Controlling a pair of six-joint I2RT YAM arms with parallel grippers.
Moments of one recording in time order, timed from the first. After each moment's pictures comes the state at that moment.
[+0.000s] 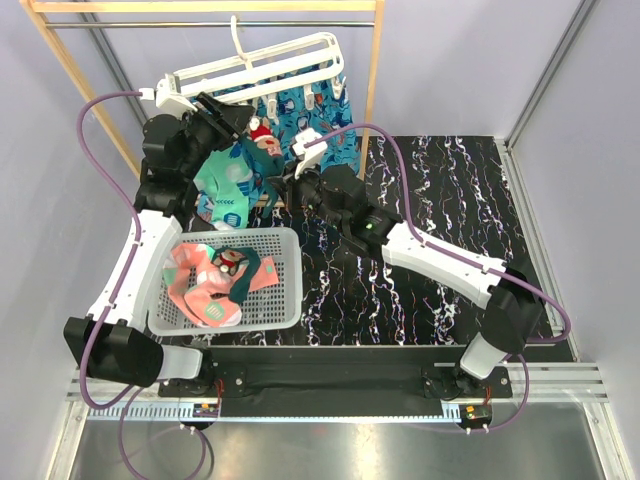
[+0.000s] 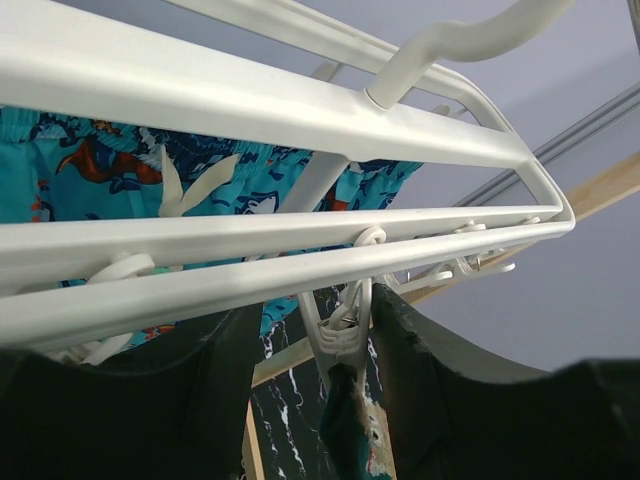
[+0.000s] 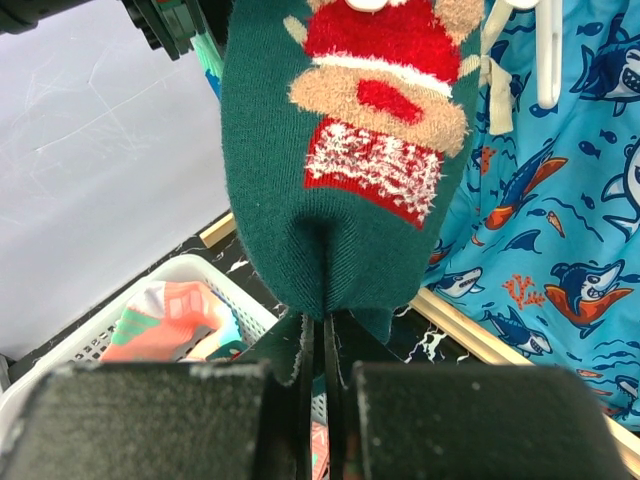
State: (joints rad) left arm -0.16 1.33 1.38 0.02 0.21 -0.76; right arm 0.93 1.65 1.45 0.22 0.12 0.15
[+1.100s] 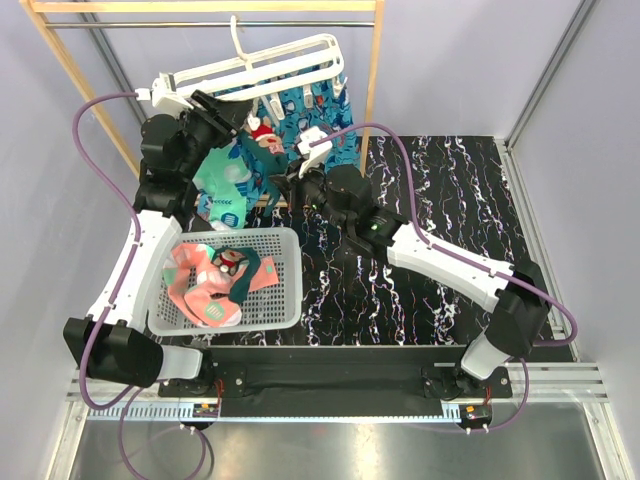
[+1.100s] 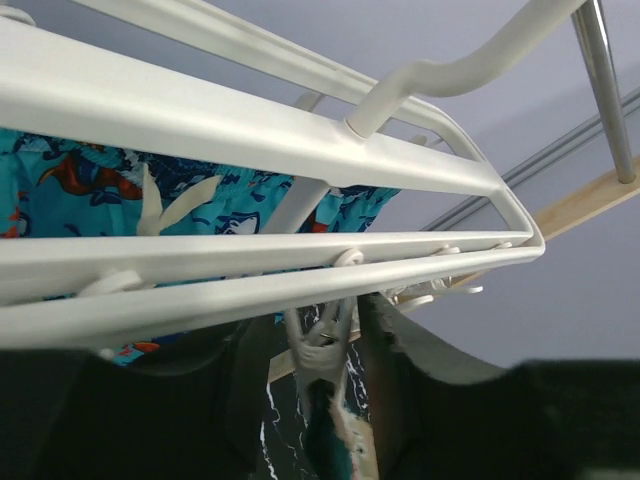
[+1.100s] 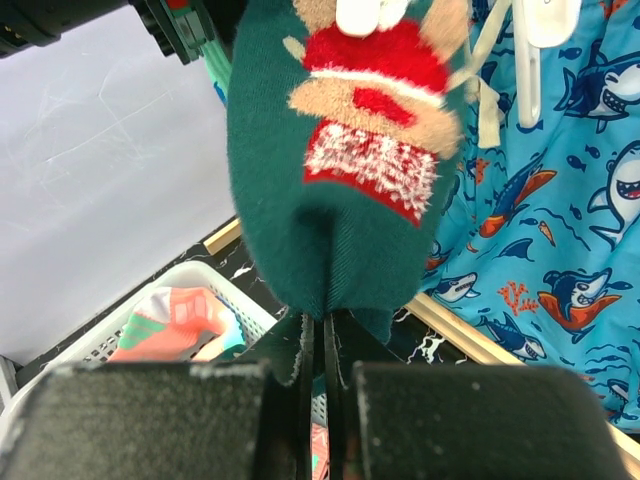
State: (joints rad) left arm -0.16 1.33 1.38 0.06 0.20 -0.81; right arm 0.93 1.62 1.43 0.22 0.12 0.15
